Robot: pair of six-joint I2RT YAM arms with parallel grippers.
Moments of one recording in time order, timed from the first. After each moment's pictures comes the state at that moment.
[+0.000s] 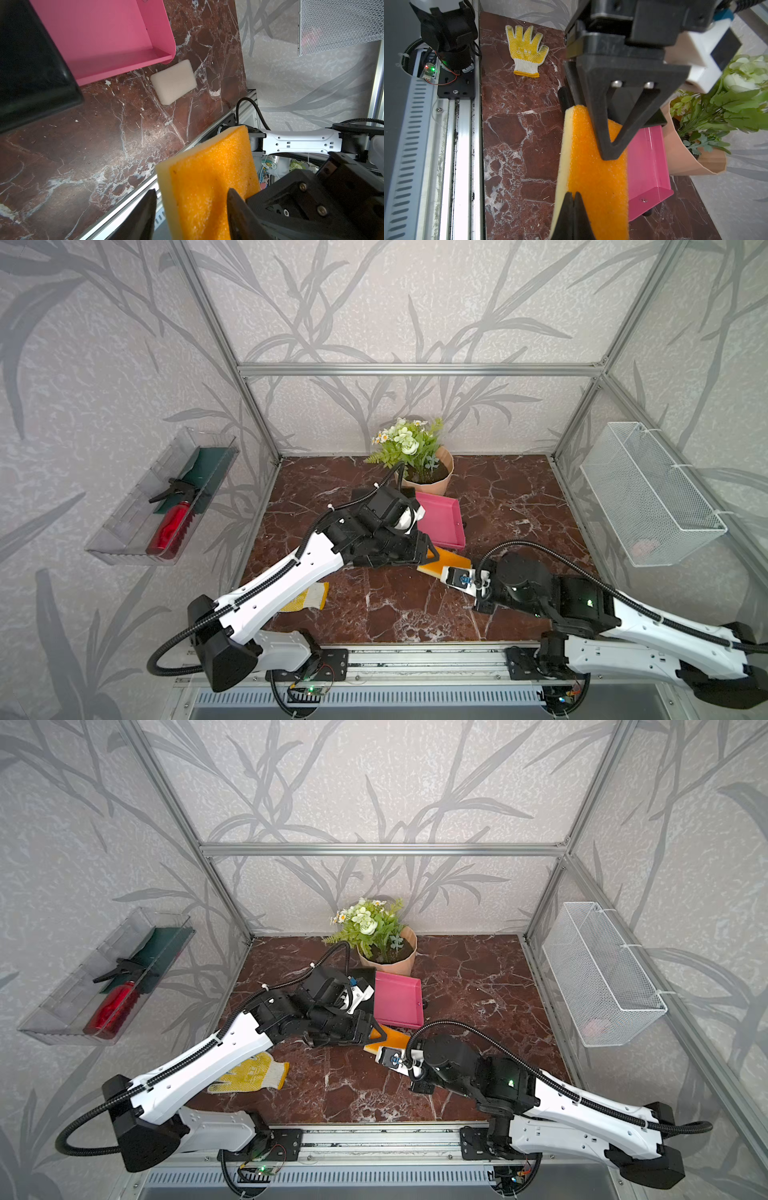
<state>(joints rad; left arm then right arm) -0.78 1.32 1.33 -0.89 0.48 -0.69 1.22 0.85 0.94 -0.65 0.18 -0.36</state>
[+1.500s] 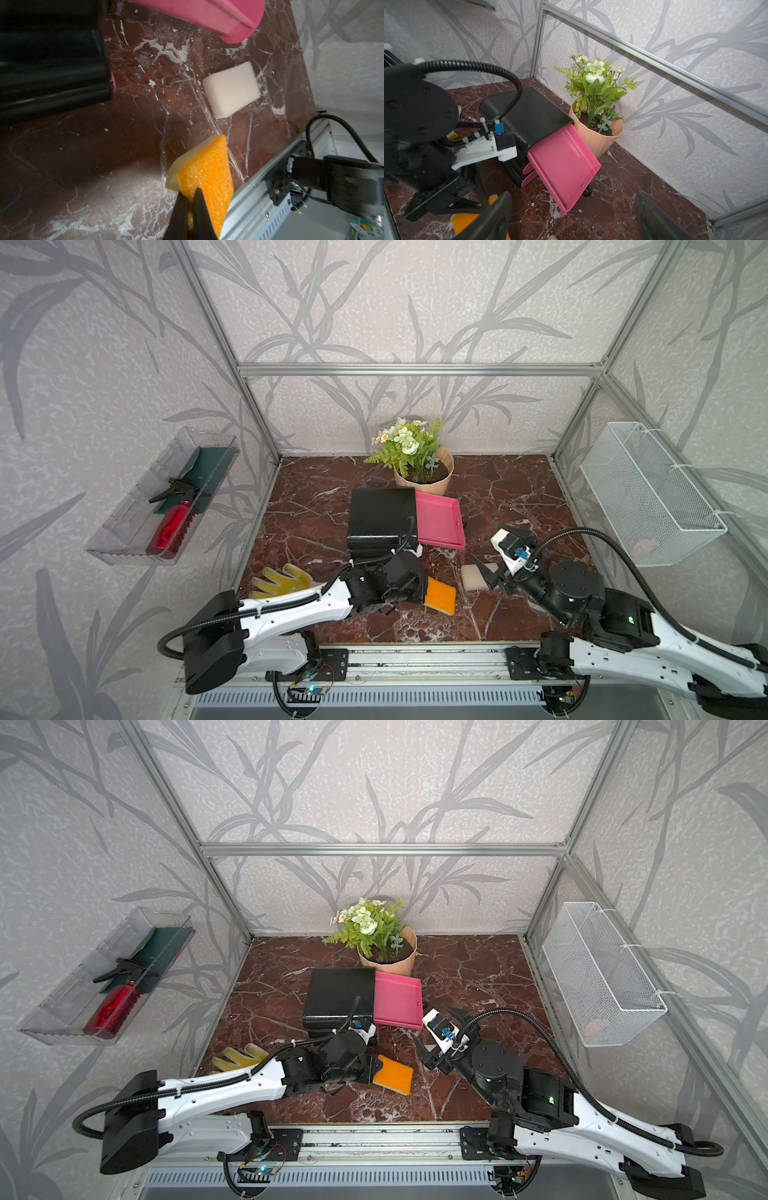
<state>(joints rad) -1.06 1.26 0.73 -0.29 -0.05 -0.86 1.21 0.62 0.86 -0.48 0.59 -0.15</state>
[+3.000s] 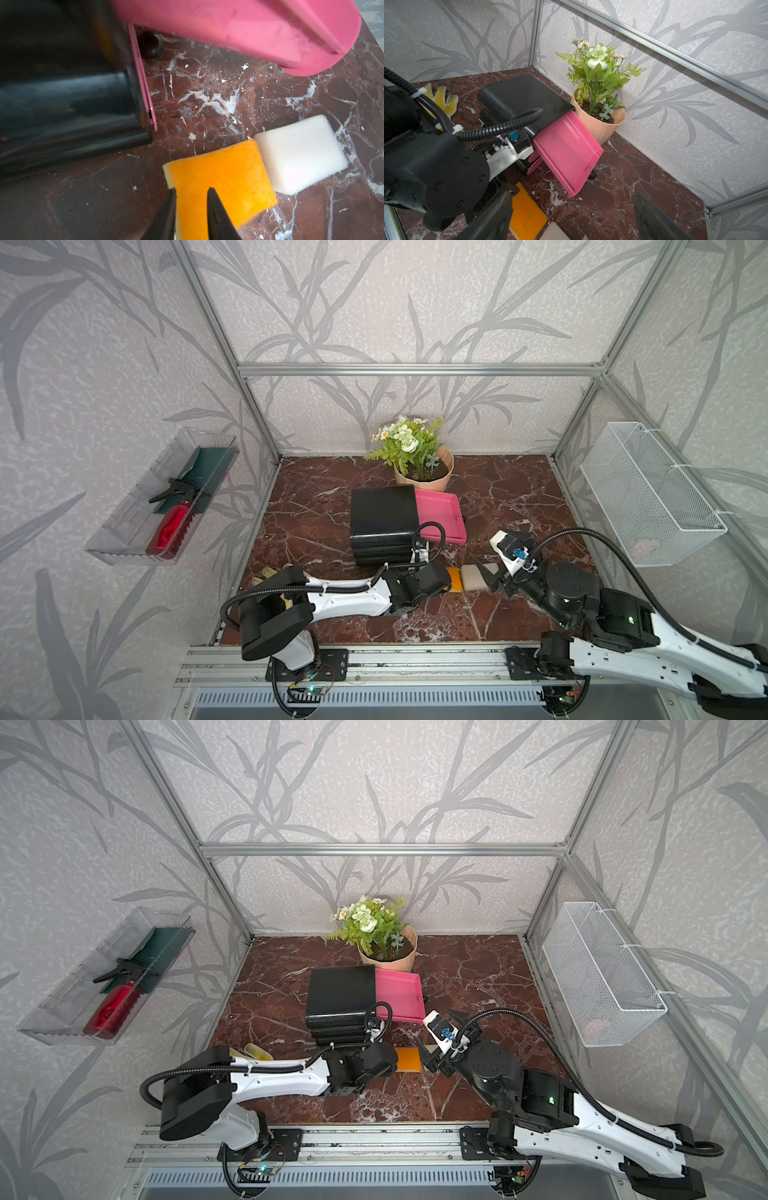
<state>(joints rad) -1.15 1.56 0.83 -0.20 -0.50 -0.90 1.21 0.62 0.86 -0.54 0.61 -0.12</state>
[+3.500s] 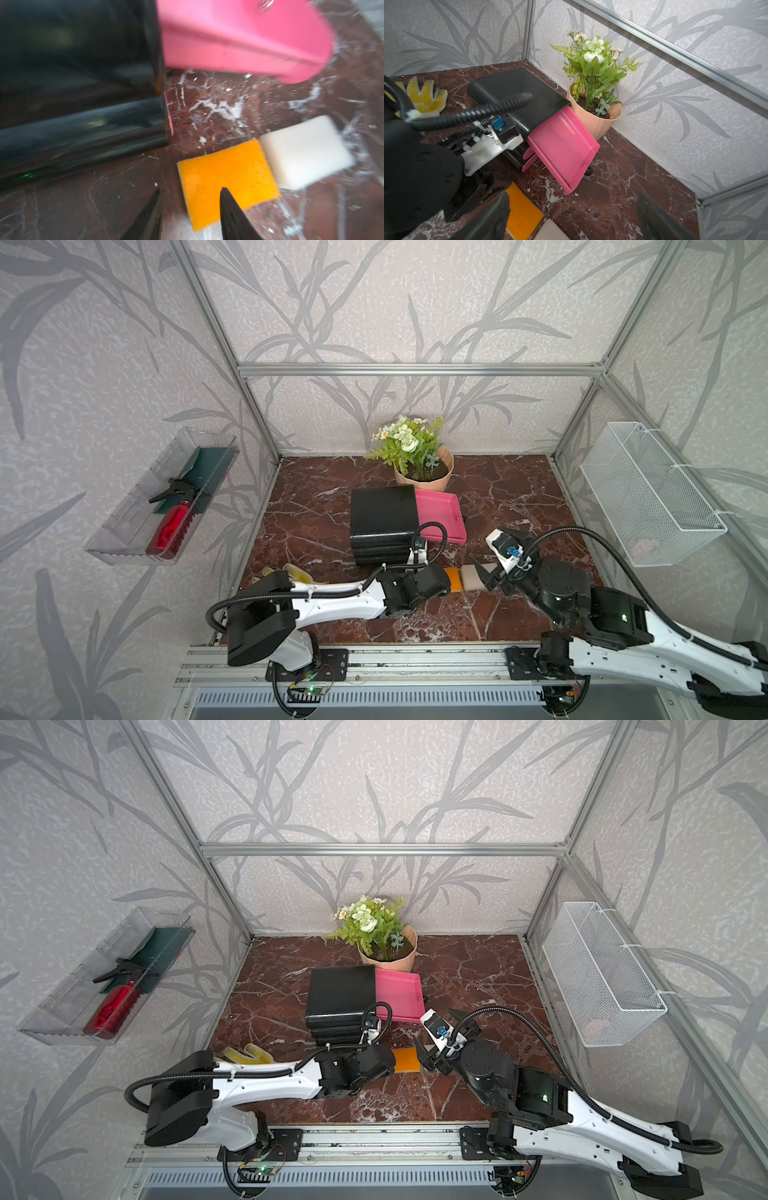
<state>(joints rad) -1.21 1.45 0.85 -0.31 -0.59 -0.84 1.19 0.66 0.86 -0.55 0.65 -0.10</state>
